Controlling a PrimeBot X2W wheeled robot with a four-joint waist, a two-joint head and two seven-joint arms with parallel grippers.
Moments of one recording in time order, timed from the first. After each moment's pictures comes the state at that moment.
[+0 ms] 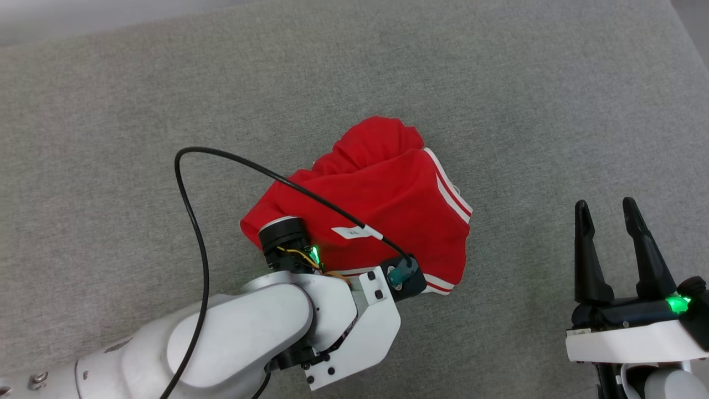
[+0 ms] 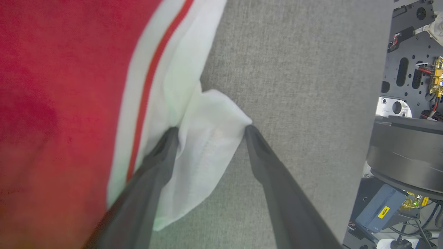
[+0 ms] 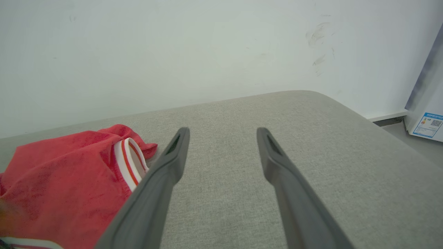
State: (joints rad) left arm -0.90 0.51 -1.27 0.00 -0.70 -0.13 0.94; right arm -0.04 -0.05 -0.01 -0.09 0.22 0.13 -0.26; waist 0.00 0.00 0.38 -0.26
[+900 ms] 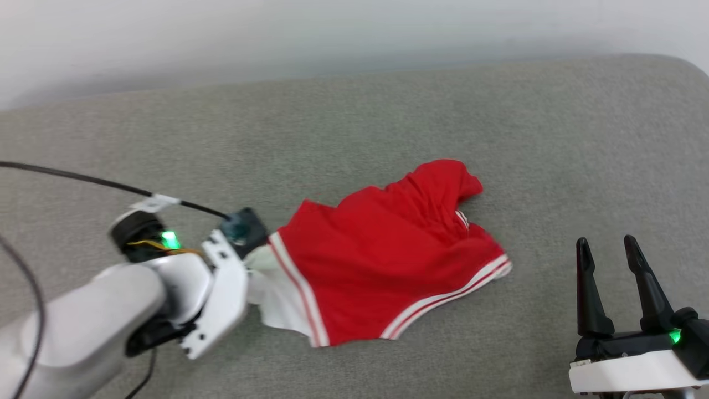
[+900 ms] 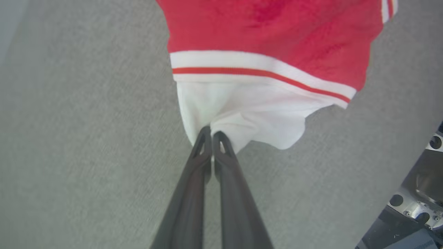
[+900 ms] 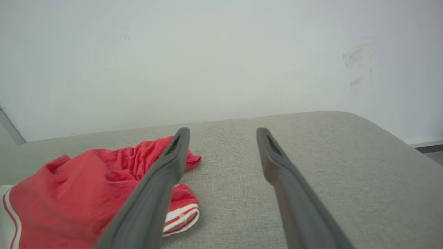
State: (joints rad) left arm -0.88 0.82 -1.24 0.09 -0.83 -0.13 0.55; right arm 0.05 -0.05 -0.04 -0.07 0.17 0.13 -0.26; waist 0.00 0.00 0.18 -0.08
